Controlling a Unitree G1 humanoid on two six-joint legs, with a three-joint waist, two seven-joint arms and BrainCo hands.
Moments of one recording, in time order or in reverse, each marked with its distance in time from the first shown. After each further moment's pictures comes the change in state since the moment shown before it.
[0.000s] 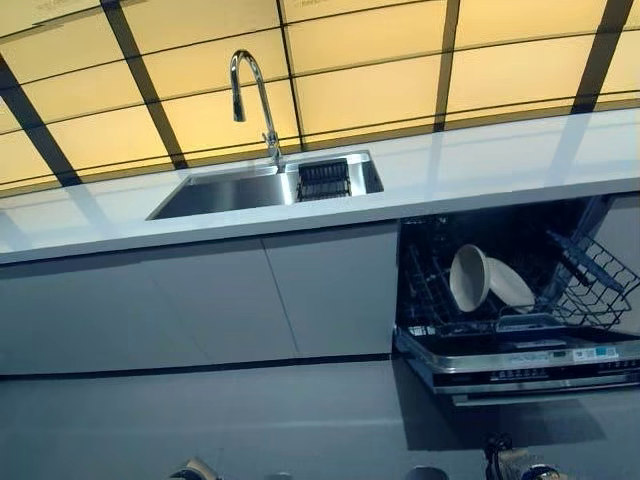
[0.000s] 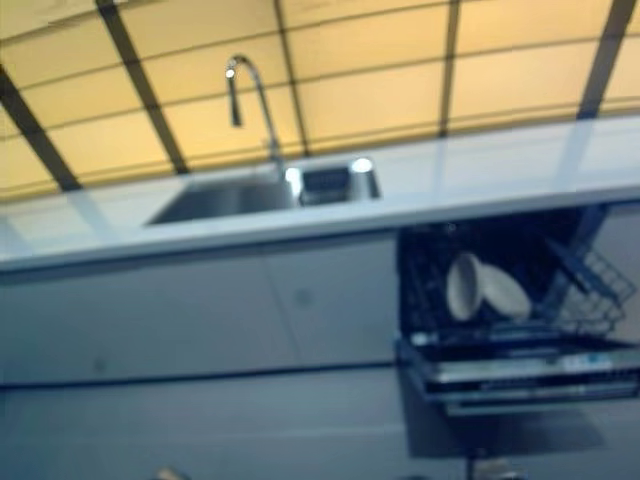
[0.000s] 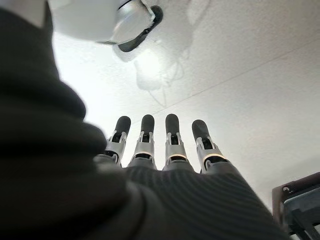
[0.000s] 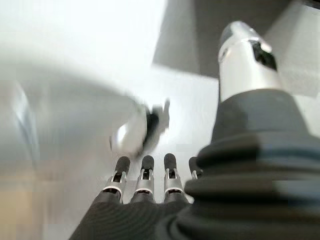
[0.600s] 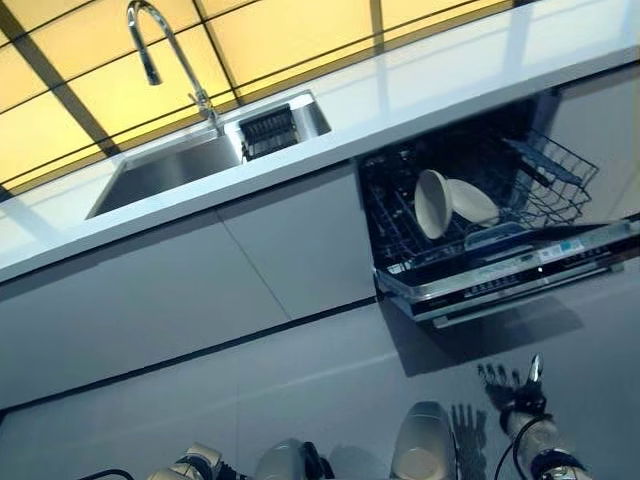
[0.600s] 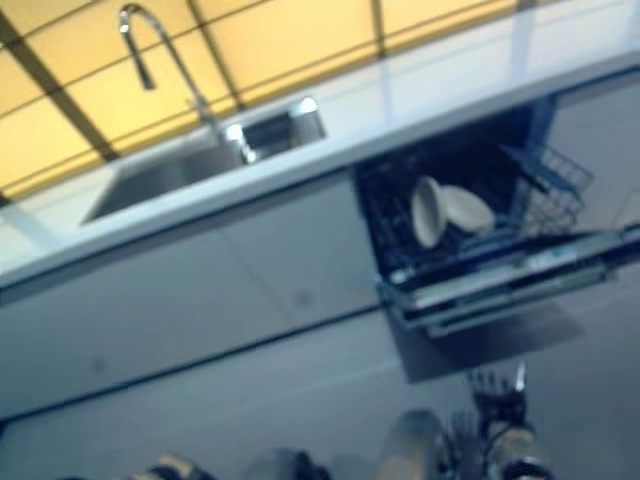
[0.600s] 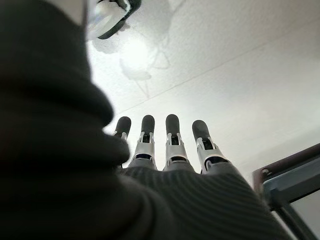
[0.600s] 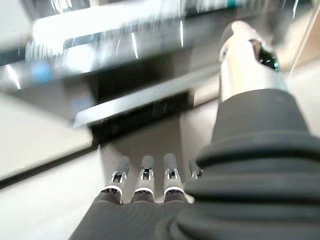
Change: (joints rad) left arm -0.042 0.003 0.027 0.013 -0.227 -0.006 0.075; right arm 0.024 -0.059 -0.050 -0.433 0.129 -0.023 0.603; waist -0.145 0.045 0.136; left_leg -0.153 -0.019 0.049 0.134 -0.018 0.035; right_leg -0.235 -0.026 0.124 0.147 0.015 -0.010
